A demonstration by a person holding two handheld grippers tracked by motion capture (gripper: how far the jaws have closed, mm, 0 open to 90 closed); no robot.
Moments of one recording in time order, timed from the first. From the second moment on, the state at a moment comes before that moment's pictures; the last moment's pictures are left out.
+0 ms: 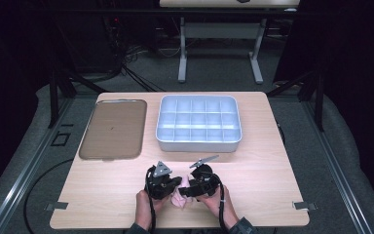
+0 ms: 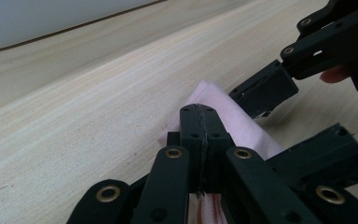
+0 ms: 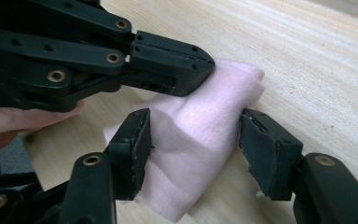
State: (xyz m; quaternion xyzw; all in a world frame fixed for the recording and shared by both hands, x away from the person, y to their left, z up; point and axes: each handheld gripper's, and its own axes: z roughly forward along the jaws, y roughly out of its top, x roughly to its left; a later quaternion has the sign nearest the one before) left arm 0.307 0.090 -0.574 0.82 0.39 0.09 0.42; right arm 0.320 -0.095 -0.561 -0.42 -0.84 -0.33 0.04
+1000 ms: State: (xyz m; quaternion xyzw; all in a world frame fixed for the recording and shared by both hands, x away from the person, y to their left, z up) left arm 0.307 0.092 -0.577 0.81 0.38 0.10 0.43; right arm 0.325 -0.085 -0.563 -0.41 -0.86 -0.30 0.04
